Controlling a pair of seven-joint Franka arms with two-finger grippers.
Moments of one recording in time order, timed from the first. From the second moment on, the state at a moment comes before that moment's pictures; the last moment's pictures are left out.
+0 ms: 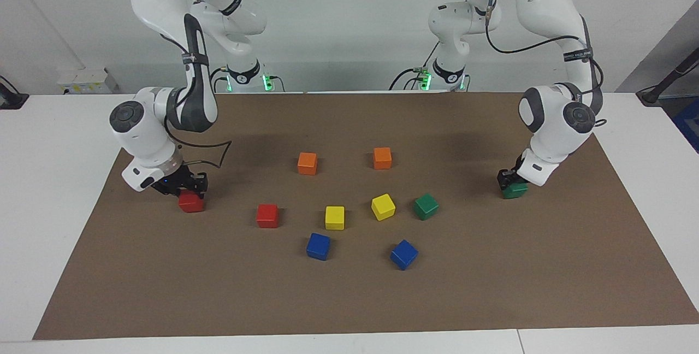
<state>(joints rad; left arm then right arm) 0.04 0.25 -0.02 -2.04 0.03 2.22 -0.04 -0.12 0.25 0.00 -2.07 0.02 2.32 -0.18</state>
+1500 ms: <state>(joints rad) -0.35 0.27 -0.03 -1.81 -0.09 2.08 -0.86 0.14 0.32 0.03 -1.60 0.00 1.93 0.13</state>
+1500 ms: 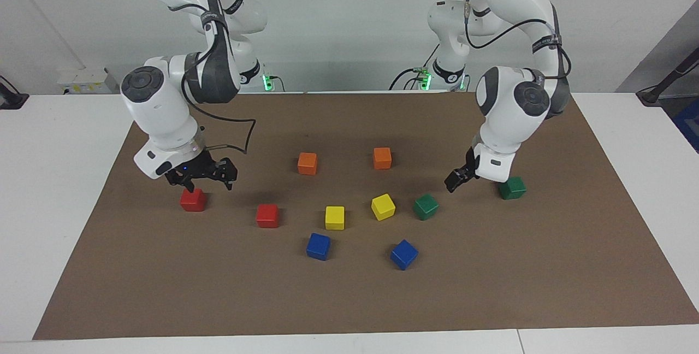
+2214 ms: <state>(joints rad) -0.37 0.43 -0.02 -1.72 0.03 2.17 -0.92 0.19 0.47 0.03 -1.44 -0.01 1.87 0.31</state>
